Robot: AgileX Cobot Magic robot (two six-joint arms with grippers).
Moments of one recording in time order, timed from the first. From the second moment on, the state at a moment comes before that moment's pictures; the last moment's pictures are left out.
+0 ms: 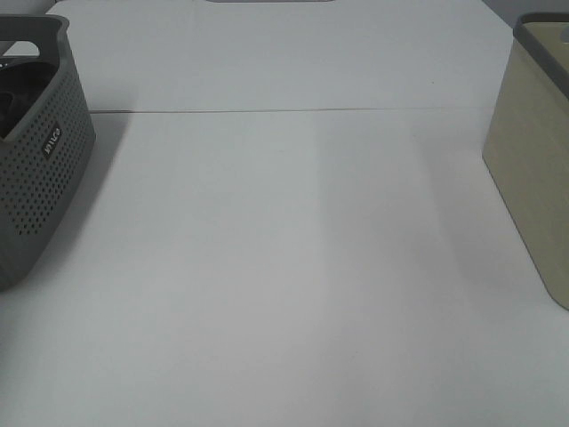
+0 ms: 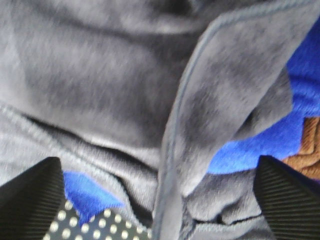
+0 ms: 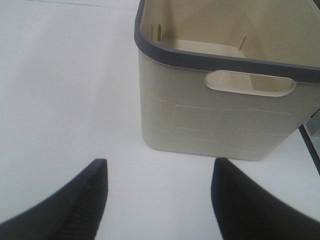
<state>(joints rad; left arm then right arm) 0.20 2.05 -1.60 0.16 0.99 1.14 0.12 0.00 -0.50 -0.23 1.06 0.06</state>
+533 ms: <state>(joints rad) 0.20 2.05 -1.60 0.16 1.02 1.12 0.12 0.00 -0.50 -0.23 1.06 0.06</state>
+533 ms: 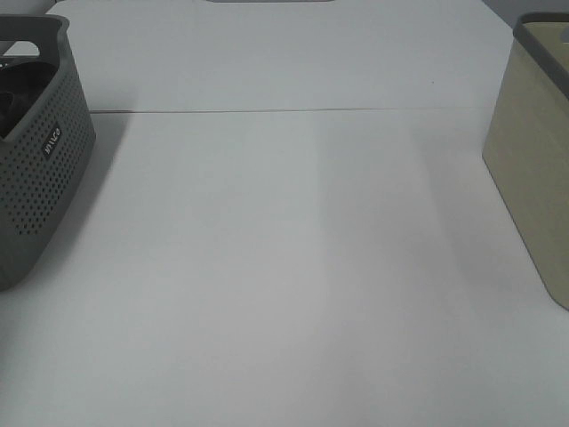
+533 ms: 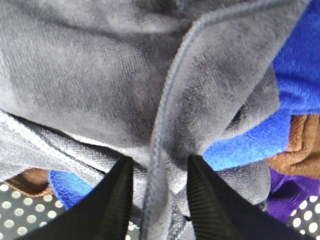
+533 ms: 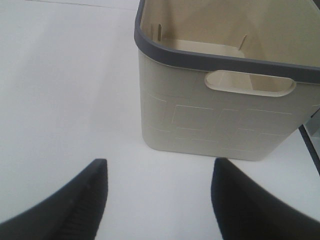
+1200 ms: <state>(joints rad) 0.20 1.99 -1.63 0.16 1.08 1.01 0.12 0.00 -0.50 -0.23 1.06 0.06</state>
